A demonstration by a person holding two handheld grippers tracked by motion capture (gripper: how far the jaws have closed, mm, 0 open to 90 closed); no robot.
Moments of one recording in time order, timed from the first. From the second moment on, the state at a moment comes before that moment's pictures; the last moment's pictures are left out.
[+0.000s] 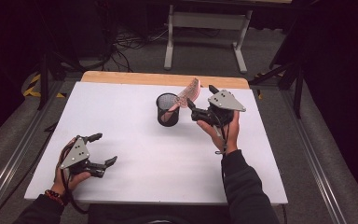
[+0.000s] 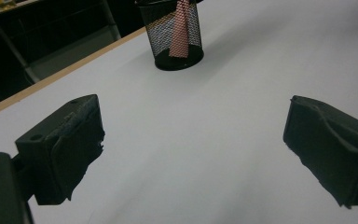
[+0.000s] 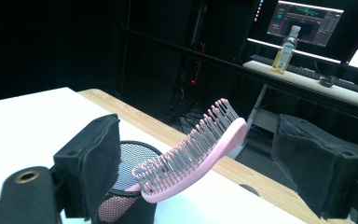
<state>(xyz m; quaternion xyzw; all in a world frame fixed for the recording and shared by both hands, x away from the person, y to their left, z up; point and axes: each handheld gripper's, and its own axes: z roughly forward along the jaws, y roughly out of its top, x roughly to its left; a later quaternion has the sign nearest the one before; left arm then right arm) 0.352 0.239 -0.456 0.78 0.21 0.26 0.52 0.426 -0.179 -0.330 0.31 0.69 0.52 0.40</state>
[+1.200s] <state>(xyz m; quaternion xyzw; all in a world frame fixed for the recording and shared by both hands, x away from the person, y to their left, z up) 0.352 0.240 -0.456 0.78 0.21 0.26 0.52 0.383 -0.199 -0.329 0.27 0.69 0.51 0.43</state>
